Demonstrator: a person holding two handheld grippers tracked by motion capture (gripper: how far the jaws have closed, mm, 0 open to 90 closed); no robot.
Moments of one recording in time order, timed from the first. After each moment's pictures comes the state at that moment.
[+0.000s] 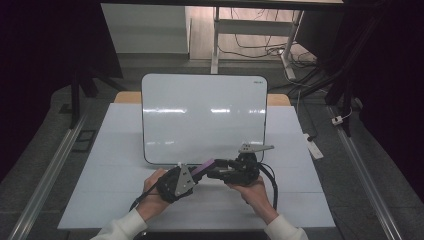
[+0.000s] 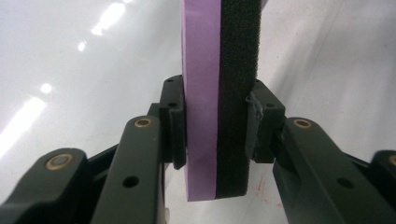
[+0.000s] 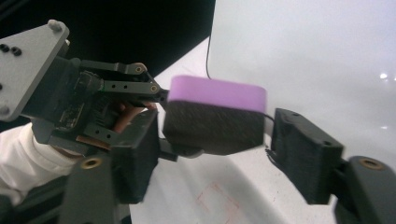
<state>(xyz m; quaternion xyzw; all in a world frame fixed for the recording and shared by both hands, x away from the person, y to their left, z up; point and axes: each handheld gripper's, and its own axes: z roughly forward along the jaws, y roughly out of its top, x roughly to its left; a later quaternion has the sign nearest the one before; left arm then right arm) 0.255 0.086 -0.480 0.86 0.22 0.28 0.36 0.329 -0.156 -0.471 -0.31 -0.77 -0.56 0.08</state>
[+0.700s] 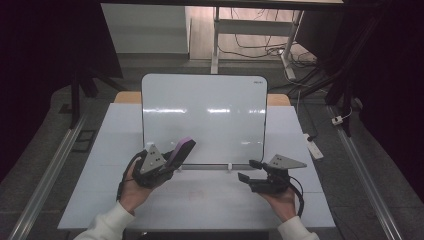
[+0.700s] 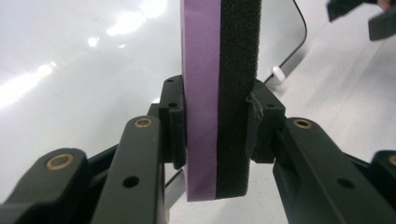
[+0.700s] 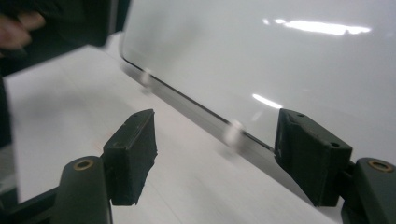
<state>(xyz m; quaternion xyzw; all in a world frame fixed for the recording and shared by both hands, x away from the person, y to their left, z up) 0.269 0.147 -0.449 0.80 0.32 0.25 0.45 0.306 -0.238 -0.484 -0.31 -0.78 -0.52 -0.12</state>
